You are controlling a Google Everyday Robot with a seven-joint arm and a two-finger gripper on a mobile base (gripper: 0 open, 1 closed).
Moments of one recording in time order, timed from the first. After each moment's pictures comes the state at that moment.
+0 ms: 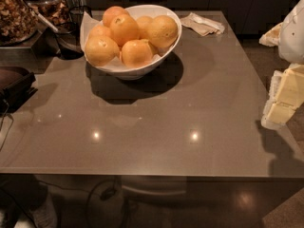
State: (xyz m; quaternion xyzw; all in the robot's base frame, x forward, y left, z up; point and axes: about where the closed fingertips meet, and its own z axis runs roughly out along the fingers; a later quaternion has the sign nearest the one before) arm 0.438 -0.217 0.976 -0.60 0.78 -0.03 0.16
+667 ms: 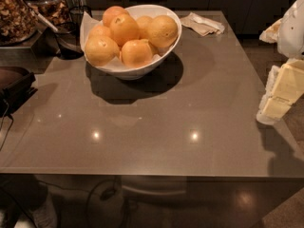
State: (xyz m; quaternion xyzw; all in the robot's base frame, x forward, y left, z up) arm 0.444 -0.213 0.981 -0.59 0.79 -0.03 0.17
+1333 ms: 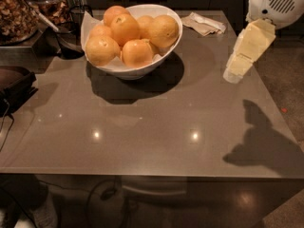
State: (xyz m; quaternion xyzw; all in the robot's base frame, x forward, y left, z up) arm 0.509 -0.189 0.999 -0.52 0.84 0.00 0.16
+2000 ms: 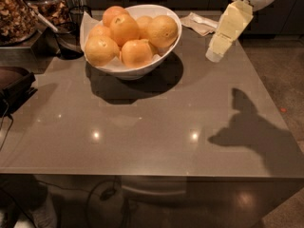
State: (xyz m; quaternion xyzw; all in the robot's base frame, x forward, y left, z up) arm 0.558 -0.168 1.015 -0.51 0.84 -0.01 0.18
